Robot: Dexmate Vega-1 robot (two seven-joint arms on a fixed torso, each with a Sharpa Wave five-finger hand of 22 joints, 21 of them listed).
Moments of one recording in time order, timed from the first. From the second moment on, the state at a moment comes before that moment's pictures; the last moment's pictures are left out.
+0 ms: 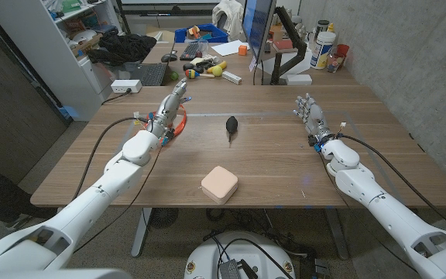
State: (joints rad) left arm 0.82 0.61 0.40 -1.41 -0.35 -0.36 0.03; left_hand 0.06 0.10 0.46 0.15 0.23 -0.16 -0.16 0.20 0.18 -0.15 -0.07 0.20 0.18 -0.17 -0.03 0.19 0.18 -0.17 -0.03 0.79 0.18; right arm -0.85 -0.51 -0.37 -1.30 0.65 0.30 0.03; right_hand 0.02 0.07 0.32 0.17 0.20 0.09 -0.05 0.18 0.18 0.09 -0.04 0.20 0.17 -0.03 -0.03 0.18 0.17 -0.14 -0.03 0.73 0.17
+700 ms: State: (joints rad) left arm 0.82 0.69 0.42 -1.51 -0.19 -0.41 0.06; left_hand 0.07 0.10 0.46 0.15 0.23 -0.14 -0.16 0.20 0.18 -0.14 -0.08 0.20 0.18 -0.17 -0.03 0.19 0.18 -0.17 -0.03 0.78 0.18; right arm -0.85 -0.51 -0.36 -1.30 0.66 0.30 0.03; right_hand 0.02 0.07 0.32 0.17 0.20 0.09 -0.05 0.18 0.18 0.09 -0.04 0.20 0.17 -0.03 -0.03 0.18 0.17 -0.14 -0.03 0.72 0.17
